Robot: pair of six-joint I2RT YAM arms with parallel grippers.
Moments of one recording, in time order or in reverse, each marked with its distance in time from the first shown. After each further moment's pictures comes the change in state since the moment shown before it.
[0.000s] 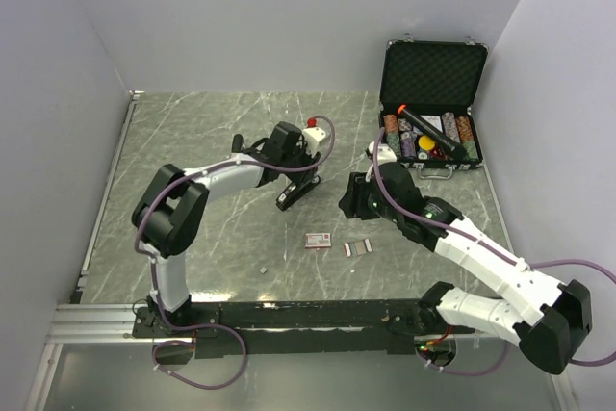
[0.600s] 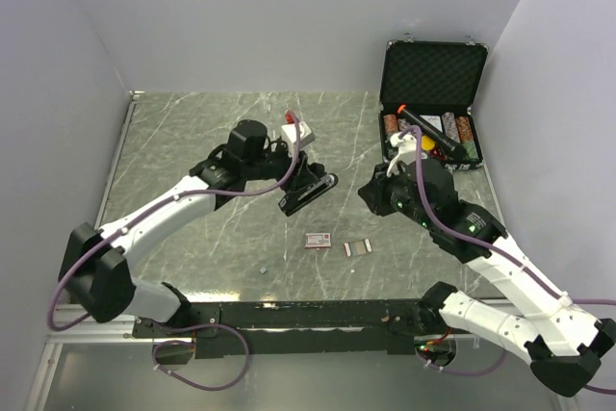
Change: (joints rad) left arm -0.025 -0.492 -0.171 -0.028 0.304 -0.041; right arm 0.000 -0.169 0.156 -0.149 -0.008 -0.159
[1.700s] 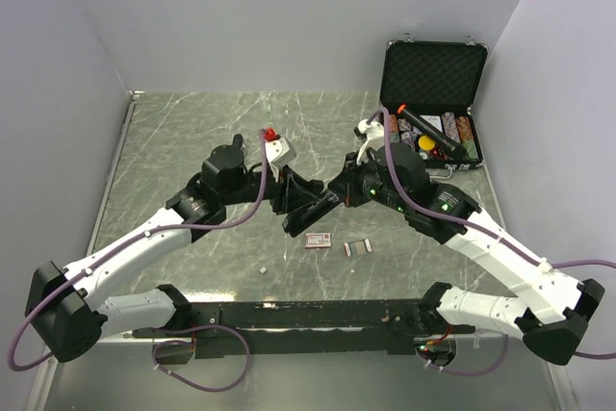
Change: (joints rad) left arm -0.065 -0.282 -0.225 0.175 0.095 -0.205; right arm 0.113 0.191 0.148 0.063 -0.058 0.063
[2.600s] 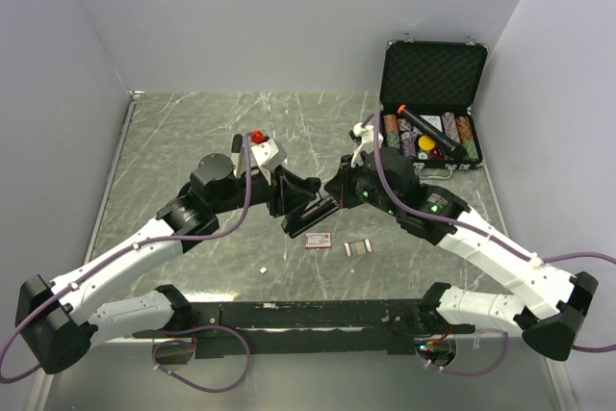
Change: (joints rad) left arm -0.031 -0.088 -0.042 0.064 -0.082 -0.054; right arm 0.030 0.027 -0.039 0.055 0.071 0.041
